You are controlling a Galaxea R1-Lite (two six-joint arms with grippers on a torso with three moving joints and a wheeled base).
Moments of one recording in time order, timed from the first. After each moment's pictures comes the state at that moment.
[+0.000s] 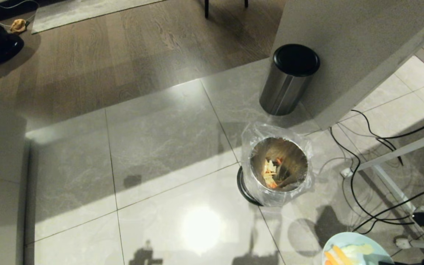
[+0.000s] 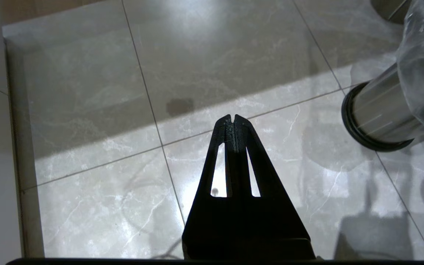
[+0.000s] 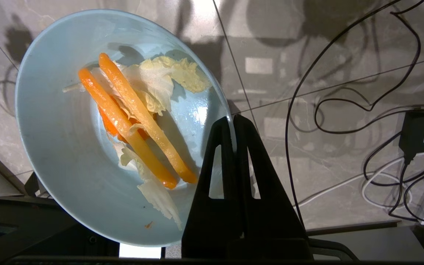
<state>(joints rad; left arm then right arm) 0.00 0.00 0.00 -0.01 0.02 -0.06 0.71 1.07 -0.39 0.18 -0.33 0.54</state>
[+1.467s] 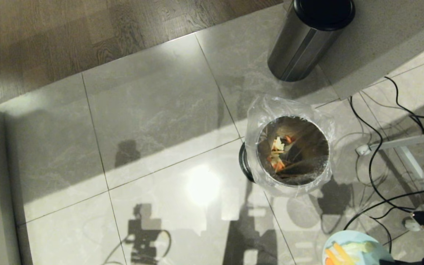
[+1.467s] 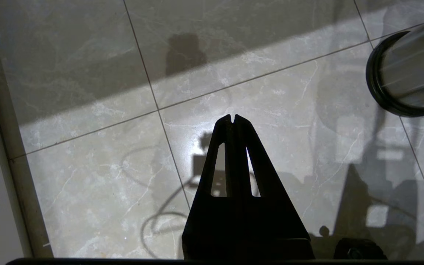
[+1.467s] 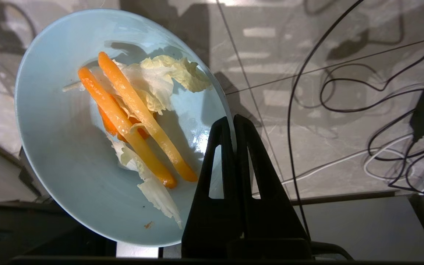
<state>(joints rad) 0.00 0.00 0.00 -0.01 0.02 -0.06 0.71 1.07 -0.39 0.18 -0.35 0.54</state>
